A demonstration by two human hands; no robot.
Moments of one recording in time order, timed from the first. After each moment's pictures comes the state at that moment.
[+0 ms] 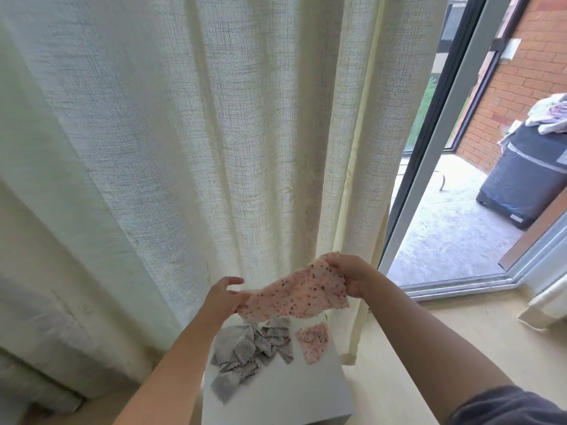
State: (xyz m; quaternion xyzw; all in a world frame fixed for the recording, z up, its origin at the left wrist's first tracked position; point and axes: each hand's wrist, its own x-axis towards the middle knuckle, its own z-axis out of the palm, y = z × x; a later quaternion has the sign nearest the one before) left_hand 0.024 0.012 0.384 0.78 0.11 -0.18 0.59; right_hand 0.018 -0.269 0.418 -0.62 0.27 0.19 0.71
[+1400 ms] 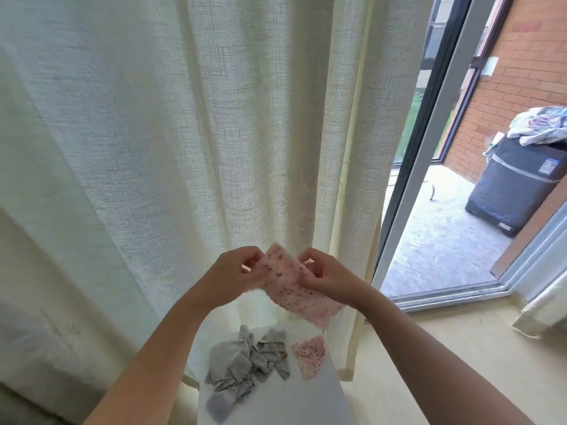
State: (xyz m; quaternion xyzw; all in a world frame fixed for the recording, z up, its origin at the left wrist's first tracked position) left_hand 0.020 -0.011 0.498 0.86 -0.25 -0.08 0.43; right_hand -0.018 -0.238 0.470 -0.82 -0.13 0.06 0.55
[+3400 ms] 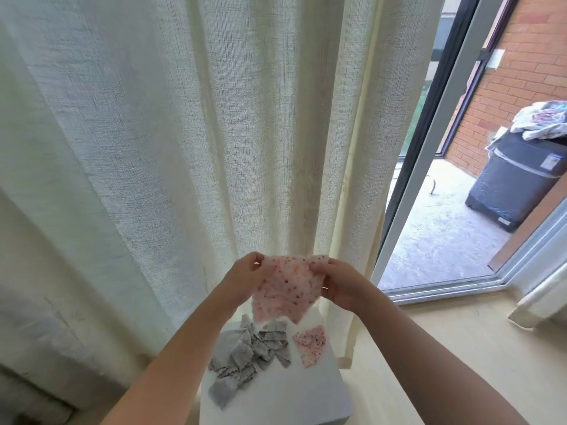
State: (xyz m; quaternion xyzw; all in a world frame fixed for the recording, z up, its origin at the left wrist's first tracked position) left_hand 0.012 -0.021 0.460 0.79 -0.06 -0.19 0.58; right_hand -0.014 -0.233 0.439 -0.56 0.17 0.14 0.80
